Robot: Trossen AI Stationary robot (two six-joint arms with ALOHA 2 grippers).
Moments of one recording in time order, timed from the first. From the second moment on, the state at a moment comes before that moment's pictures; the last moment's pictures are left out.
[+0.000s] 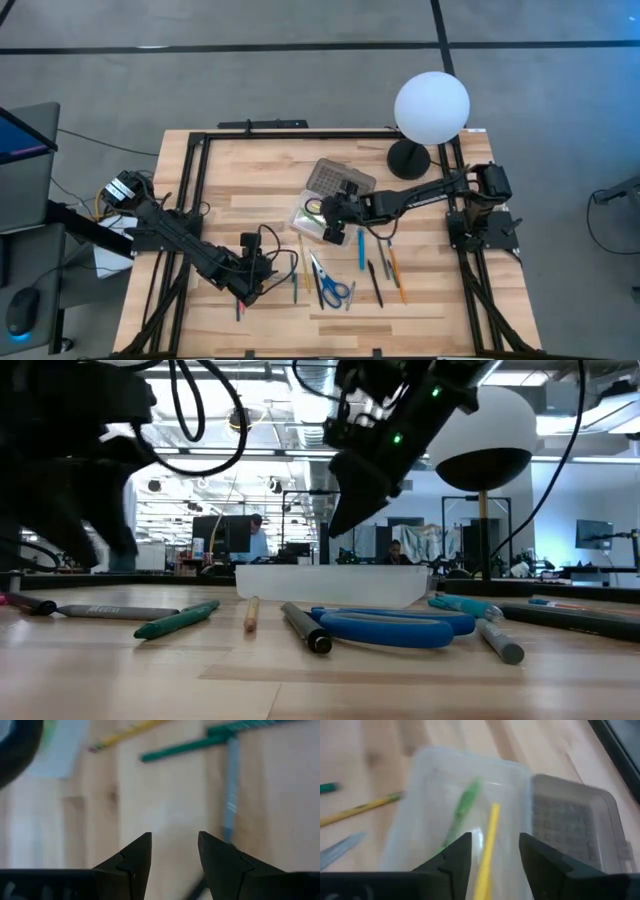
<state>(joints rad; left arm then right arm) -0.64 1.56 0.85 -0.61 -0.44 -0.49 0.09 1.81 1.17 -0.30 0.40 0.11</state>
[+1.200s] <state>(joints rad) -0.64 1.56 0.72 -0.63 -0.27 -0.49 0.60 1.73 1.18 -0.53 0.64 0.12</state>
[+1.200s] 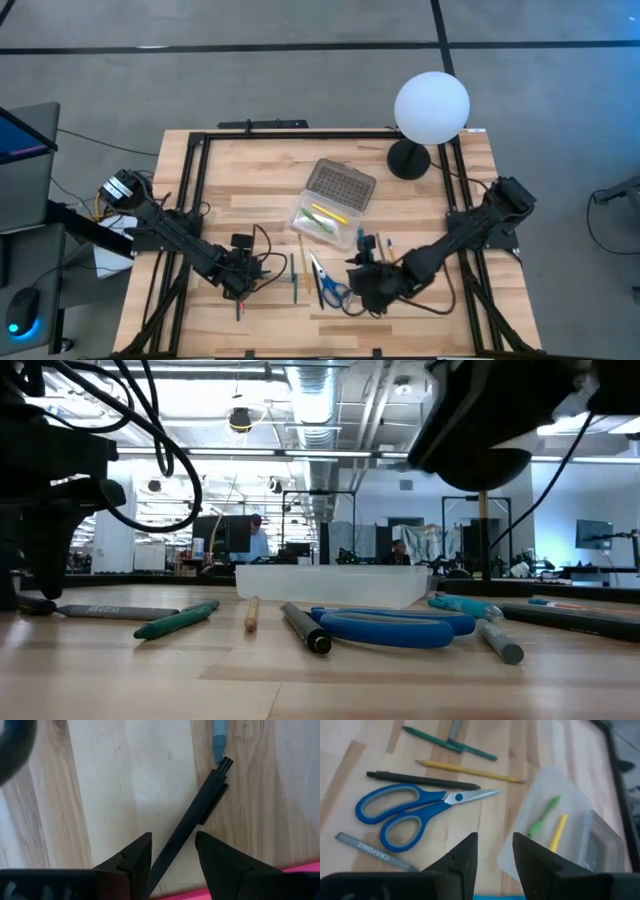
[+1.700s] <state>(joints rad) -0.51 1.56 0.72 -0.63 -0.22 -0.30 0.82 1.72 1.16 -0.77 0.82 0.67</state>
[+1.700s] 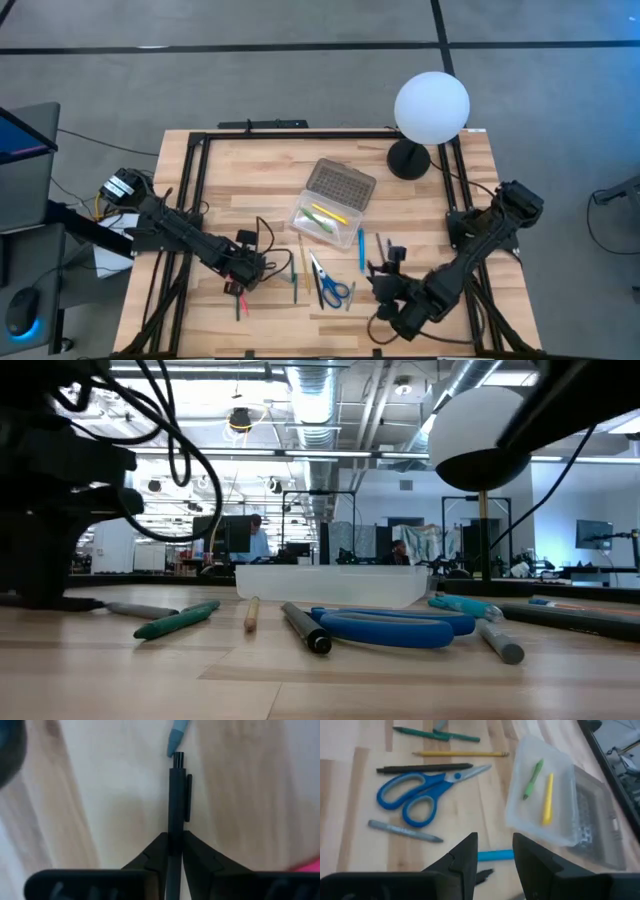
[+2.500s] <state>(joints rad) -0.28 1.56 0.71 -0.52 -0.24 0.01 0.89 1.72 1.08 -0.81 0.84 0.86</state>
